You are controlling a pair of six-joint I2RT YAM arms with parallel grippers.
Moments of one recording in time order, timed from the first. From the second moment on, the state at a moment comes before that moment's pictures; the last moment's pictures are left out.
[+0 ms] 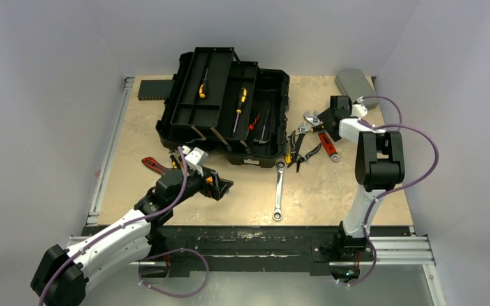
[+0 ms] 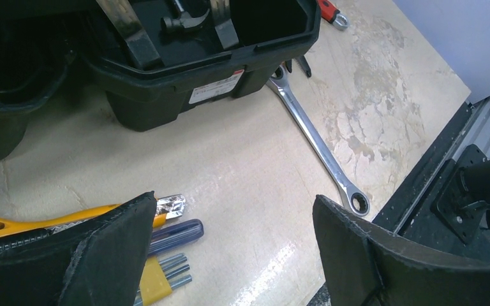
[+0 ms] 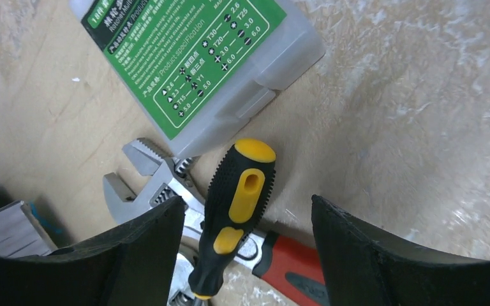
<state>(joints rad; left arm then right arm) -0.66 0.76 0.28 0.22 0.13 -0.35 0.01 1.91 1.21 -0.14 0.34 0.95</state>
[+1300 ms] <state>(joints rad) -0.72 0.86 0.29 0.30 0.26 -0.30 0.00 1.24 0.93 0.27 -0.31 0.57</state>
